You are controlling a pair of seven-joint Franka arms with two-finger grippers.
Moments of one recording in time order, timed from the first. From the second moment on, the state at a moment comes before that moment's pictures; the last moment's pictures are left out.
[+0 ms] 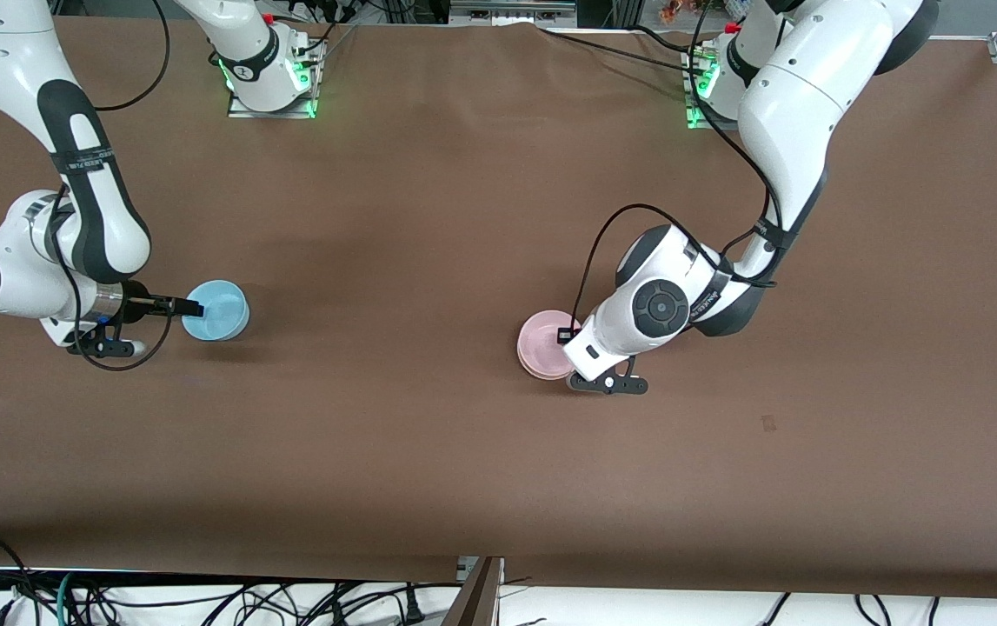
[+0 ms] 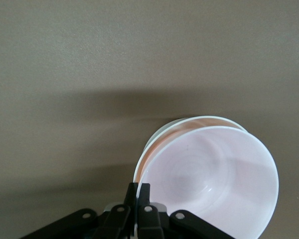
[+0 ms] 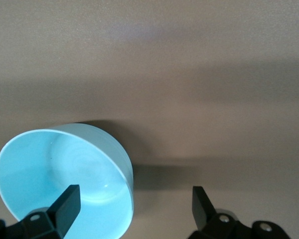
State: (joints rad) left arm -0.17 0.82 -0.40 -1.46 0.10 2.17 -0.49; right arm -0.04 0.49 -0.15 -1.97 0.22 2.23 -0.26
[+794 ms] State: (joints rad) left arm -0.16 0.76 -0.40 -1.42 0.10 2.12 -0.49; right arm -0.04 0.49 -0.15 -1.97 0.22 2.23 -0.27
